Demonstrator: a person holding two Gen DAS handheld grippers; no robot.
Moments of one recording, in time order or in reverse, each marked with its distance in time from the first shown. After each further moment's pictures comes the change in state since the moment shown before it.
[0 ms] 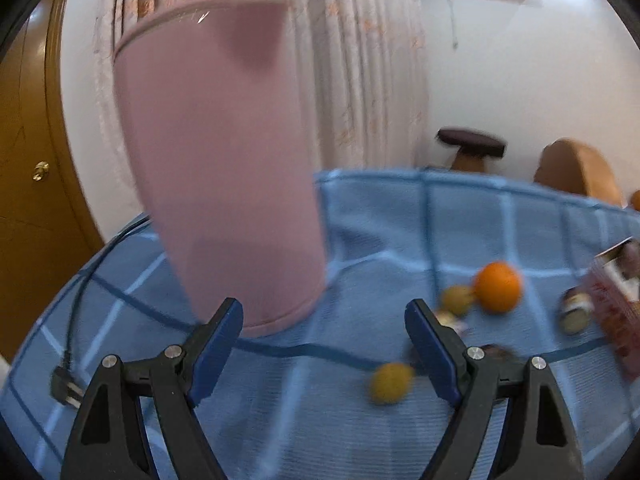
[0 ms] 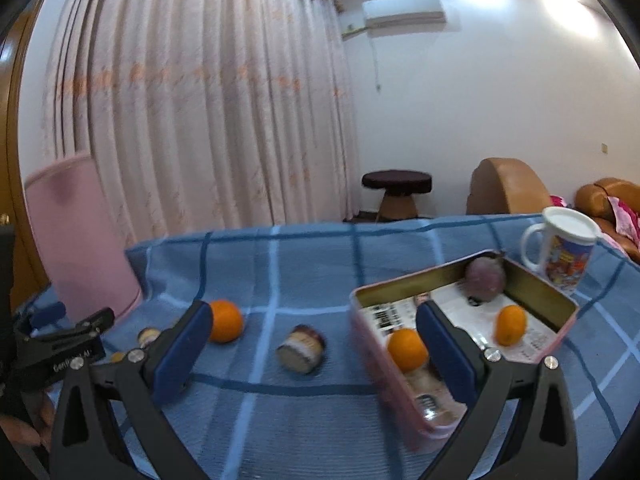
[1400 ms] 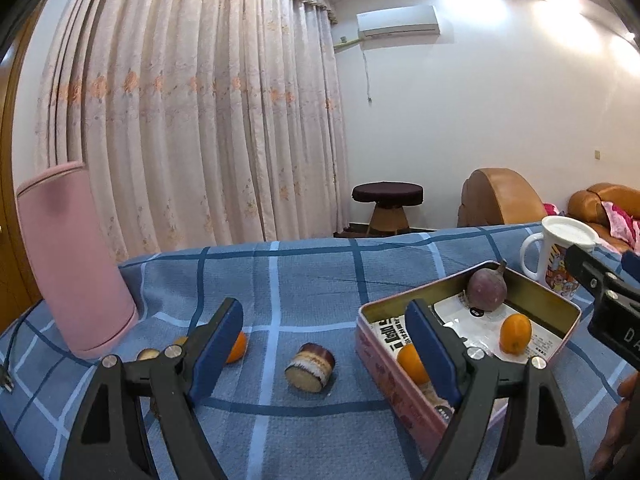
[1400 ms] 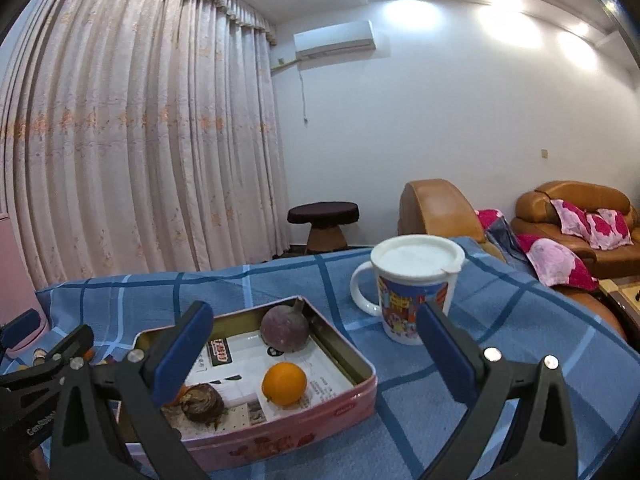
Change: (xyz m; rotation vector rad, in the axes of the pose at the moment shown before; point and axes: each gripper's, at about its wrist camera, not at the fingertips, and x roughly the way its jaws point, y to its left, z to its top) left arm -0.094 -0.210 -0.009 0.084 -0.286 -0.238; right arm -0.051 -0.187 0.005 0.110 -0.168 -0.233
